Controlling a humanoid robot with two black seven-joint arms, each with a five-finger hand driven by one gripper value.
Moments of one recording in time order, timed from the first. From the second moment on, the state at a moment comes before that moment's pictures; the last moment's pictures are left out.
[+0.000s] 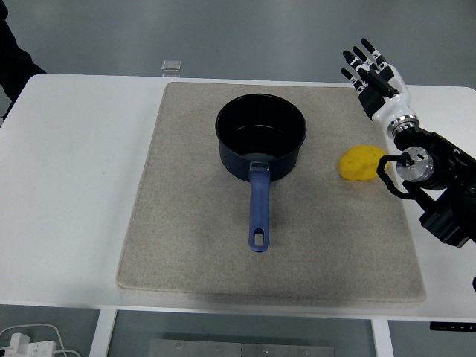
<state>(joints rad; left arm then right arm) 0.01 0.00 0.01 -0.06 0.05 -0.08 0.16 0.93 -0.13 0.62 0.52 0.03 0.13 0.35</state>
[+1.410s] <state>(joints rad) 0.01 0.00 0.01 -0.06 0.05 -0.07 0.16 0.93 -0.37 0.29 0.72 -0.35 0.20 0.35</state>
